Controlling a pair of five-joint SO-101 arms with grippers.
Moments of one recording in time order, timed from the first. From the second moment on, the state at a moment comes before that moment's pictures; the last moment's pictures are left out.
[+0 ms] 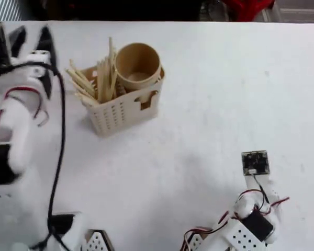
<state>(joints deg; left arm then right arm) -11.7 -39.3 1.9 58.5 -4.3 40.4 -102.3 96.4 71.6 50.2</state>
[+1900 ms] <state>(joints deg) -26.8 17.5 6.6 59.7 18.6 -21.5 37.6 -66.6 97.7 14.0</state>
